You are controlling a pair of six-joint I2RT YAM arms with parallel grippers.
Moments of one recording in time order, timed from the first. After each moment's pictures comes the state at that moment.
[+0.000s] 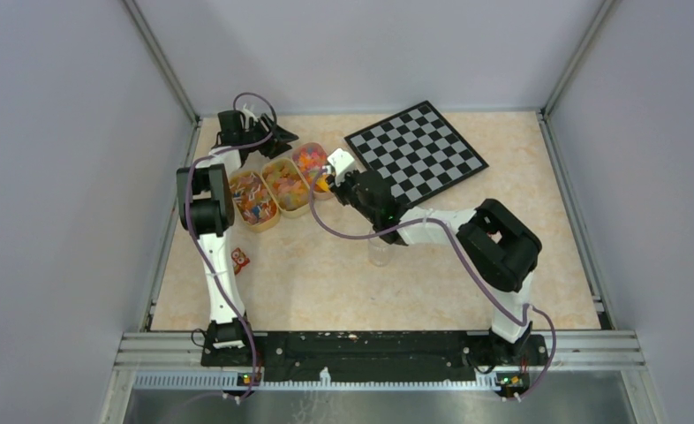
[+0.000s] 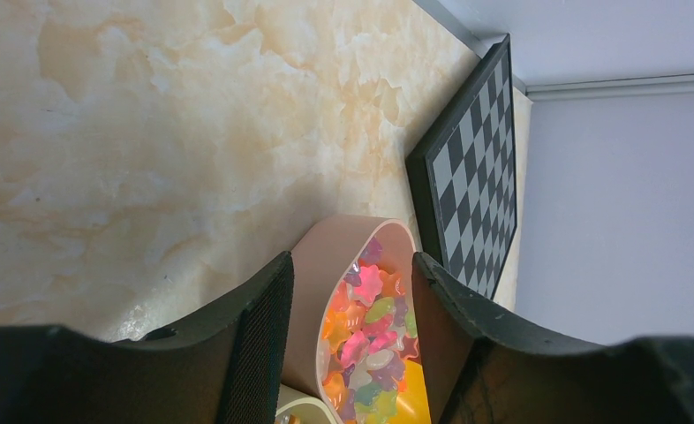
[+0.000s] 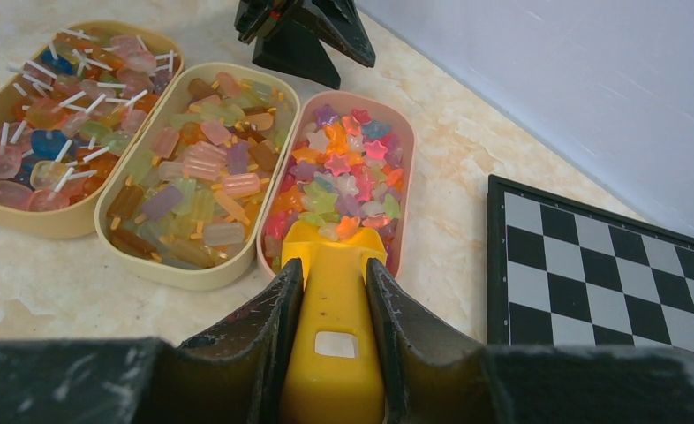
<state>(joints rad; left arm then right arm) 0.11 2.38 1.77 0.07 0.78 -0.76 0.85 1.91 1.14 0.64 0.16 -0.20</state>
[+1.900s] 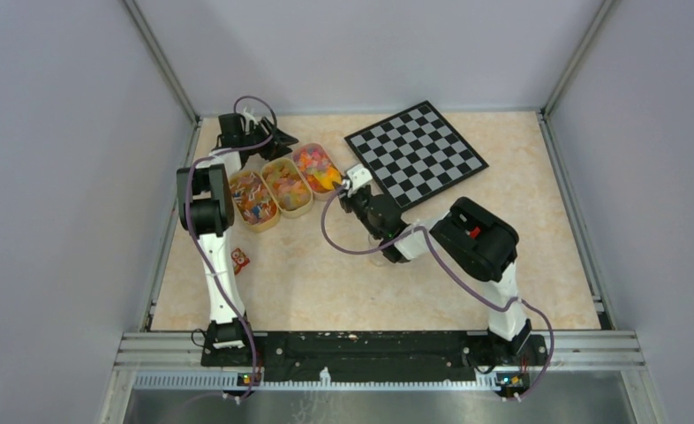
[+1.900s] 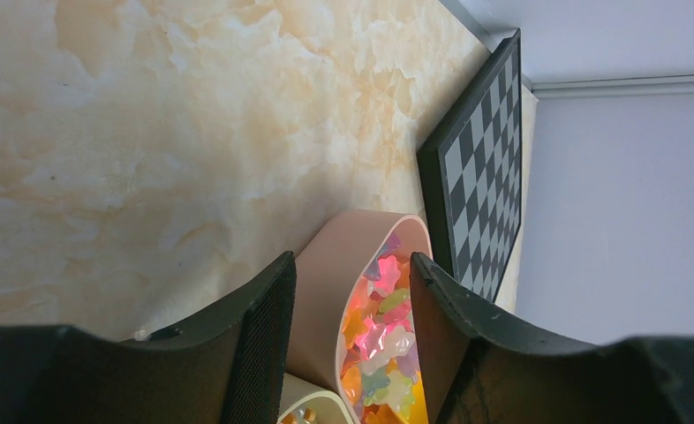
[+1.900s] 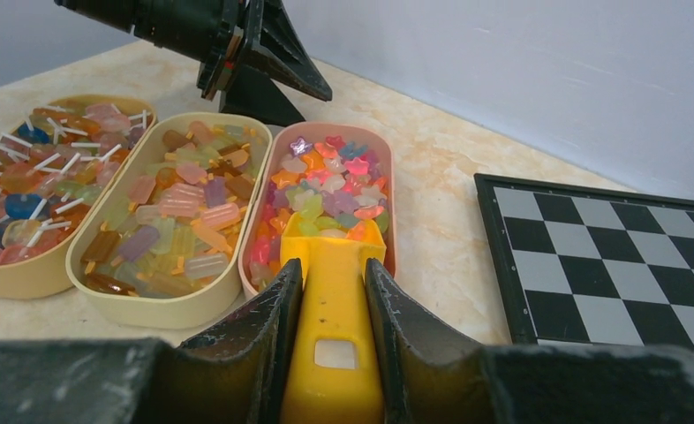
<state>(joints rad) 0.11 2.38 1.75 0.07 0.78 -0.76 0.85 2.06 0.98 1.16 0.25 -0.12</state>
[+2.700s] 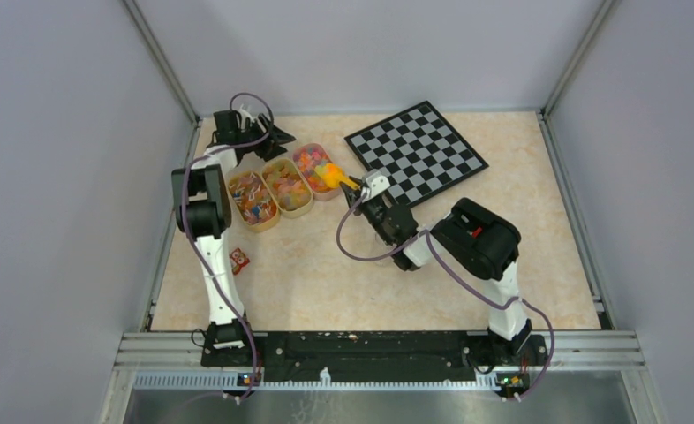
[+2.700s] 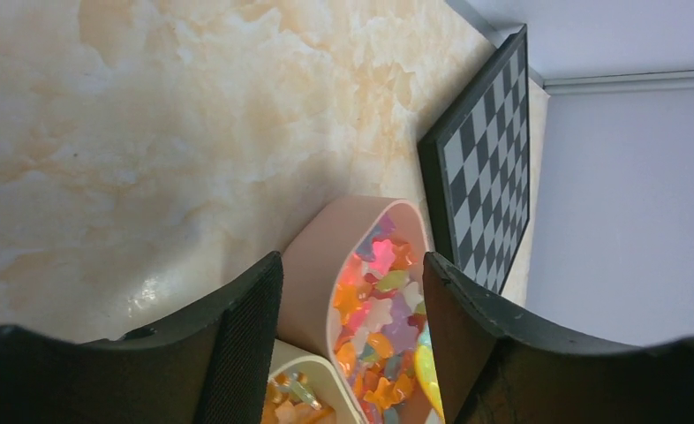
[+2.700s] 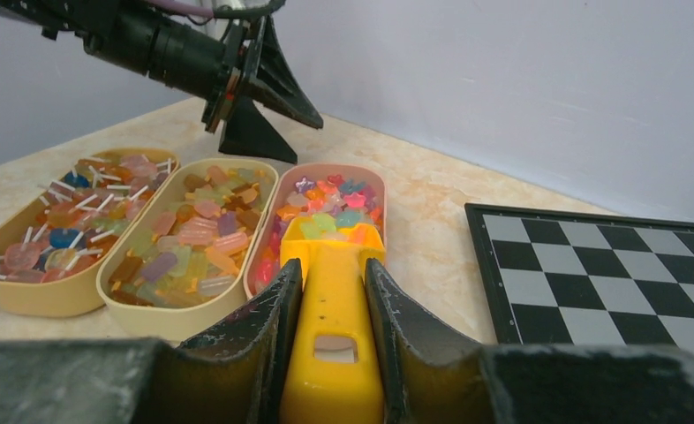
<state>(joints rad) 0.12 2.35 1.75 0.00 0.77 -0.71 0.82 2.06 0.86 1.44 0.20 -0.08</state>
